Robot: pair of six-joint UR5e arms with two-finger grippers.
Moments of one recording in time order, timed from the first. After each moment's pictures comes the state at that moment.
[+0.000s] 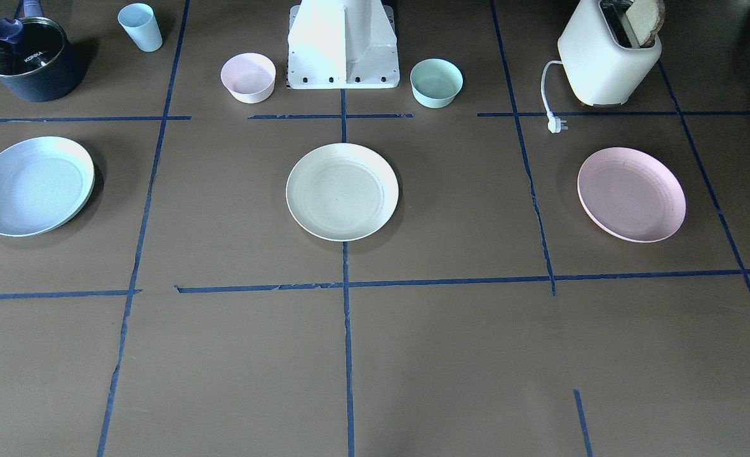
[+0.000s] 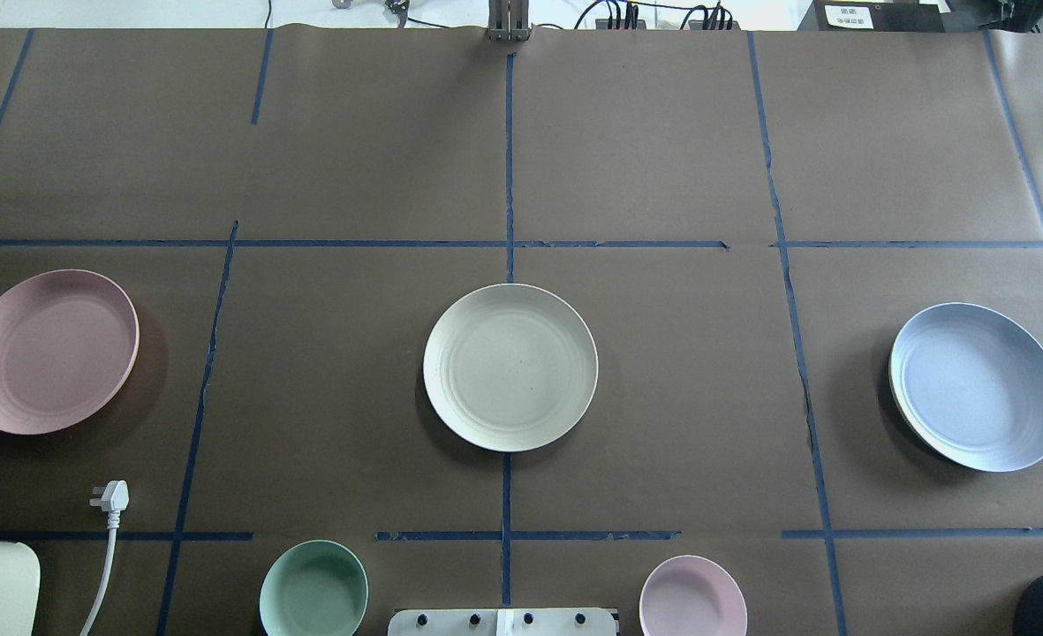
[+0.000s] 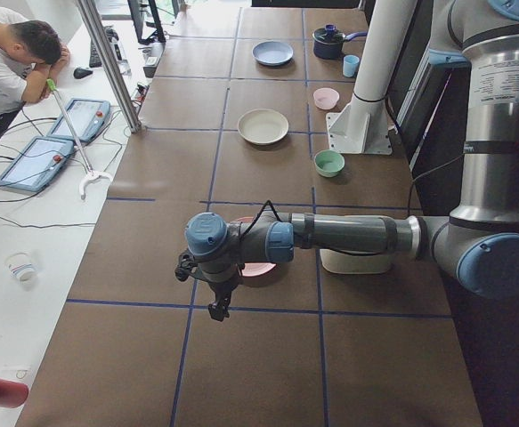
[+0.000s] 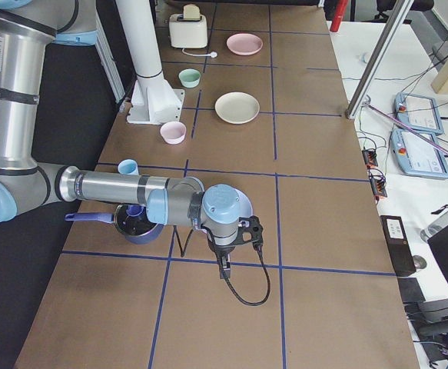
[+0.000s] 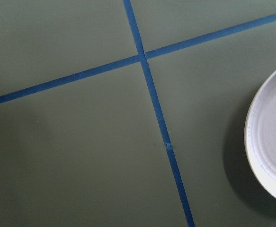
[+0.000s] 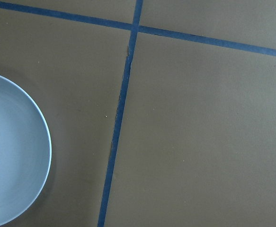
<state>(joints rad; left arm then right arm) -1.54 -1.52 -1.65 -1.49 -2.33 0.31 1.61 -1.80 1.77 -1.57 2.32 -0.21</state>
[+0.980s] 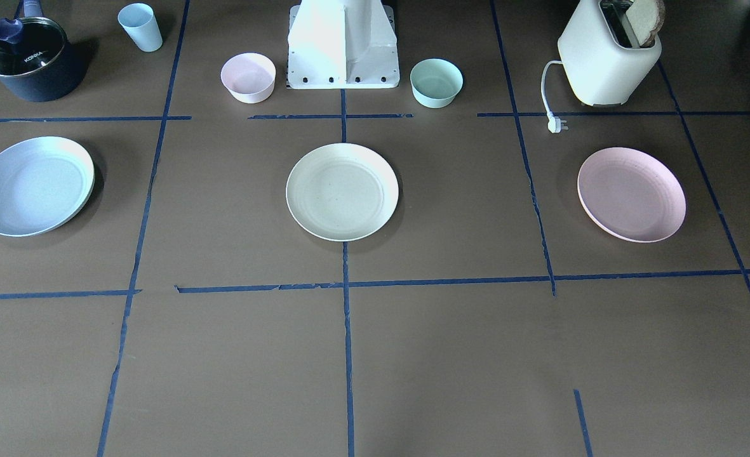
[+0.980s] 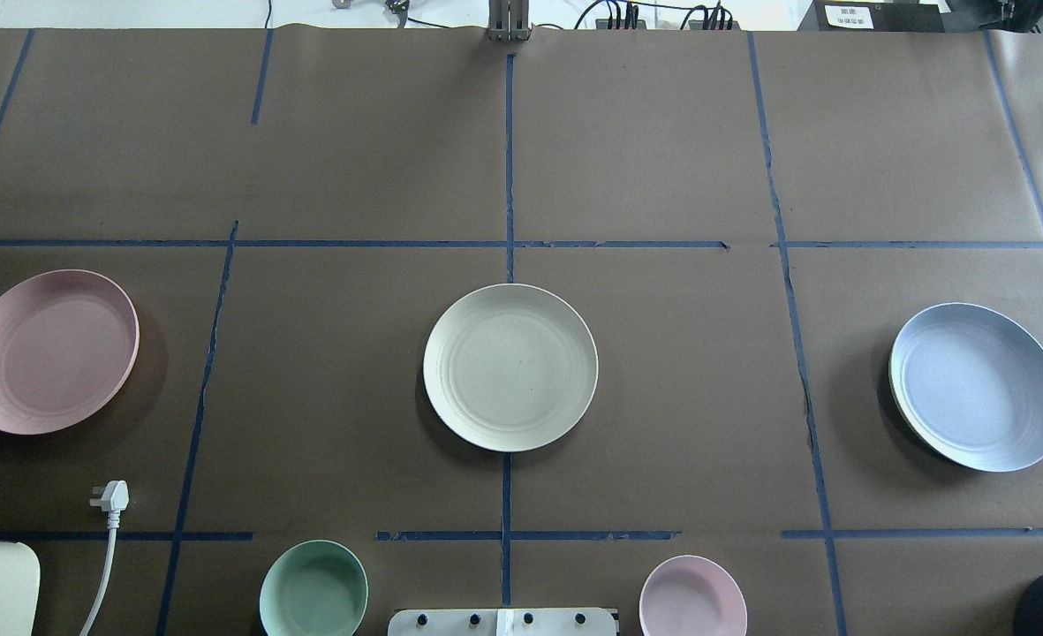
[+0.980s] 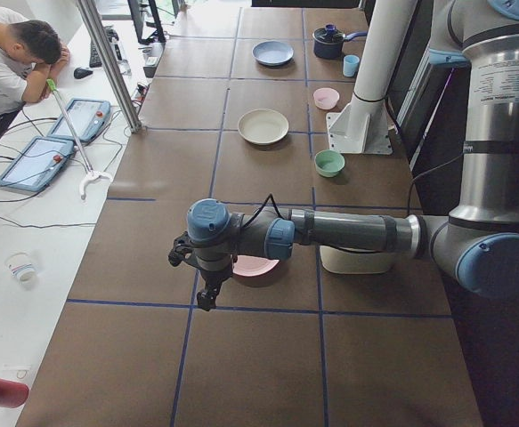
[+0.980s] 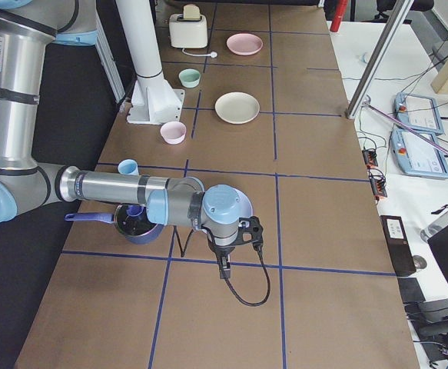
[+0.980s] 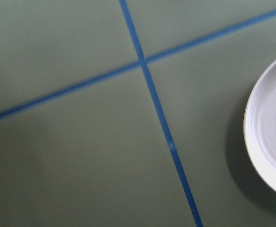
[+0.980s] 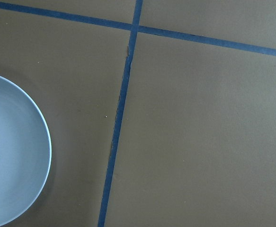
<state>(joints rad) -1.52 -1.54 -1.64 -1.65 -2.33 0.24 1.61 -1.80 1.77 -1.57 2.32 -0.21</state>
